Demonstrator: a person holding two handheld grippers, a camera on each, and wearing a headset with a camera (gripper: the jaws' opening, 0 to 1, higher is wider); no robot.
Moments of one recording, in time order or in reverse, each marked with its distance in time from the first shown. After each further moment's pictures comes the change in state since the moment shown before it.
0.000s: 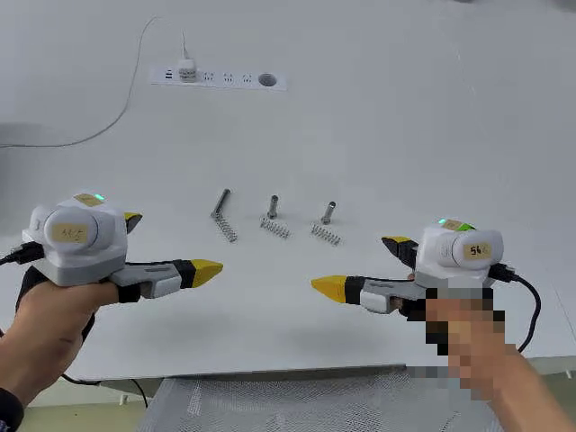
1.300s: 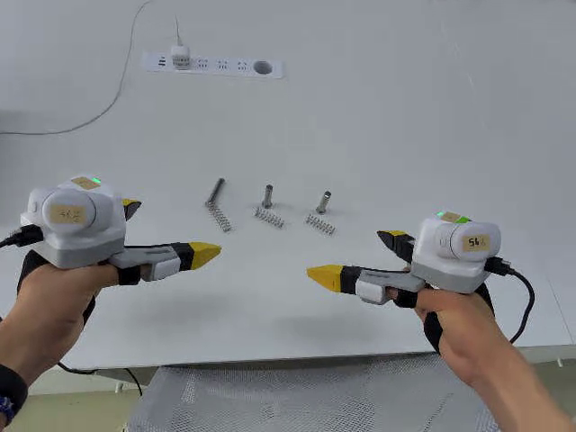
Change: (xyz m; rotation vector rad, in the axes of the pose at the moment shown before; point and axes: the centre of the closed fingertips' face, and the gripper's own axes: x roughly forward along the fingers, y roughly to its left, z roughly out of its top) left arm 0.008 0.001 -0.001 -0.023 -0.004 0.006; right arm 0.001 -0.001 -0.004 0.033 -0.005 0.002
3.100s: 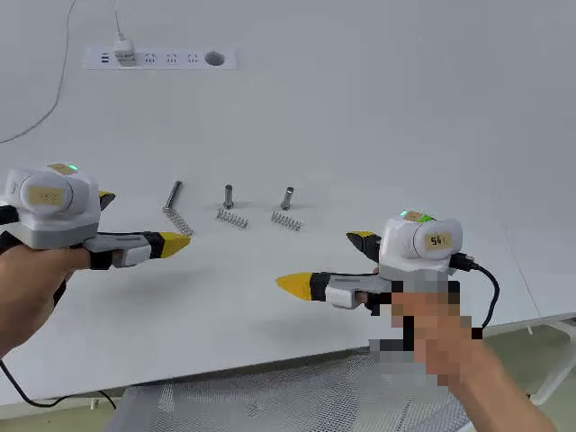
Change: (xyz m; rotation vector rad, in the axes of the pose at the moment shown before) left arm 0.059 0.017 0.010 0.082 0.095 -0.050; right arm -0.001 -0.010 -0.015 0.035 0.025 -0.009
